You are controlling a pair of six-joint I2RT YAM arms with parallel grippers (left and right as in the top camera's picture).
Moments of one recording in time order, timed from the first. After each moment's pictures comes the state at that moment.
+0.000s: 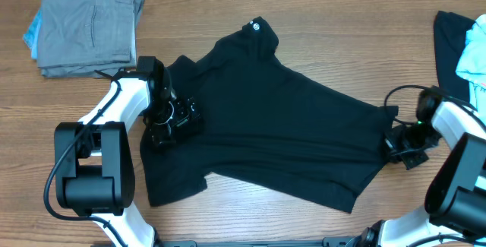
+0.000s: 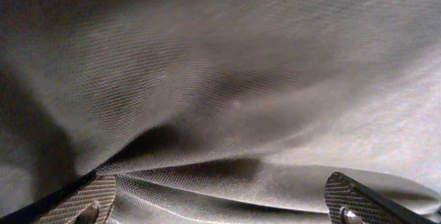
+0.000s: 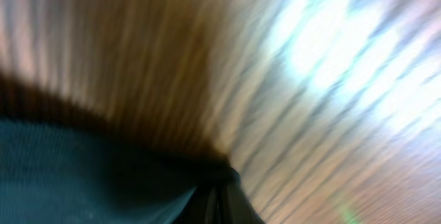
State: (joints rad) left arm -0.02 1.91 1.18 -0.90 0.38 -0.46; right arm -0.43 1.78 0.99 -0.99 -0.06 0.72
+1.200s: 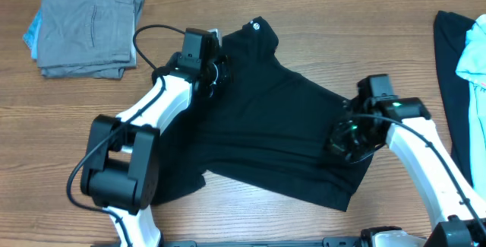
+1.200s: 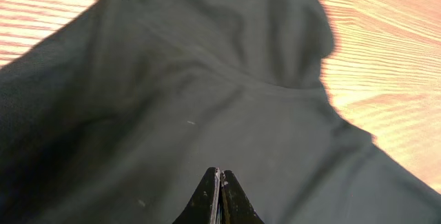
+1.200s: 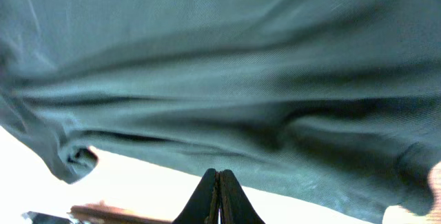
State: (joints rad) left arm -0.27 1.96 1.26 -0.17 0.25 -0.46; right arm 0.12 1.42 0.97 -1.07 -0.40 0.49
